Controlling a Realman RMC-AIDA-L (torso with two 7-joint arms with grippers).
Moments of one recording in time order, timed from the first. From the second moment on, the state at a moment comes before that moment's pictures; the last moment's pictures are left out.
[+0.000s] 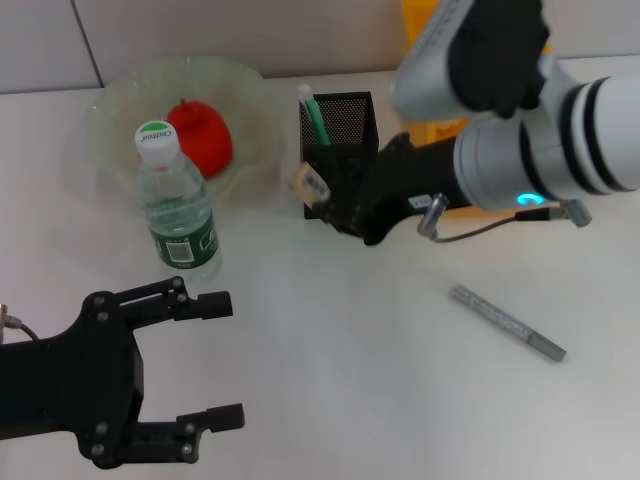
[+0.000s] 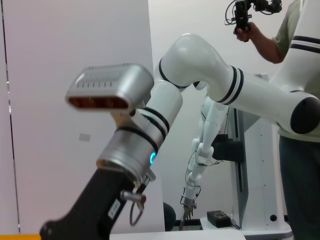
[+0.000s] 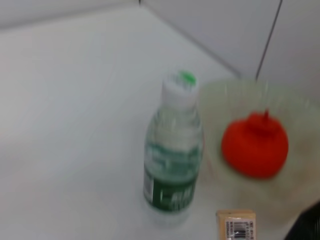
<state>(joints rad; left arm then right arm) -0.24 -2.06 1.08 0.89 1.55 1.93 -1.09 0.36 2.09 -1.65 -1.70 -2.39 -1.20 2.50</state>
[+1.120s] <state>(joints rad) -0.24 -2.06 1.08 0.89 1.55 1.94 -1.09 0.50 2.07 -1.14 -1.01 -1.65 -1.13 1.78</state>
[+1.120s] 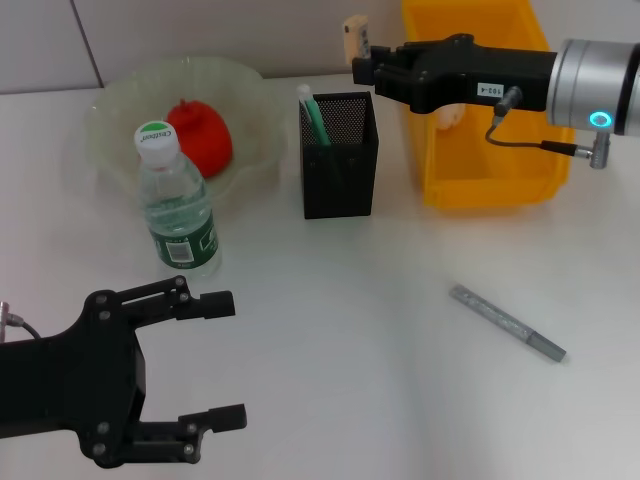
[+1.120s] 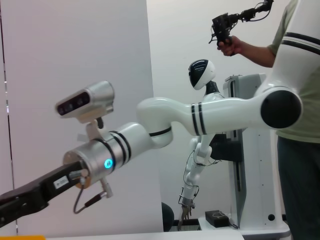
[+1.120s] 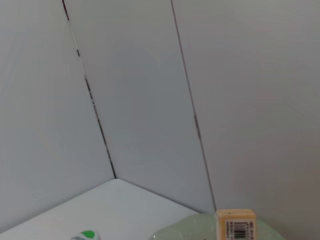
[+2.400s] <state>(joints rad) -0.26 -2.06 1.08 0.89 1.55 1.93 -1.08 0.61 2.07 -1.13 -0.93 -1.96 -1.05 1.95</state>
